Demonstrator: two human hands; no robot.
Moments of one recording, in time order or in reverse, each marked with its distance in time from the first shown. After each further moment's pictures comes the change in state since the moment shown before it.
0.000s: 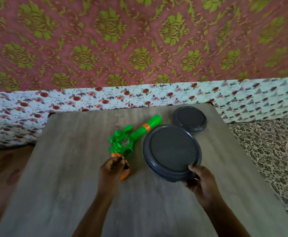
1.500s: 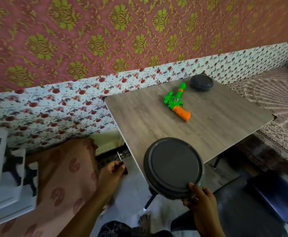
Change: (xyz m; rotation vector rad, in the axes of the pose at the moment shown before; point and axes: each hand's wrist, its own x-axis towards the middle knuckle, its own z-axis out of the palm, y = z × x) left_hand -0.006 -0.008 -0.504 0.390 -0.479 -0.006; right_hand -0.373 0.354 0.307 0.169 0.418 -0.145
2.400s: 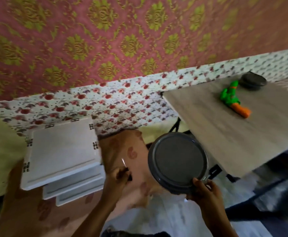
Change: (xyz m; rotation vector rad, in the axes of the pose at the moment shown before) left_hand -0.043 -0.085 -0.291 0.079 0.090 -0.052; right_hand -0.147 0.130 0.201 -0.090 -0.150 -0.061
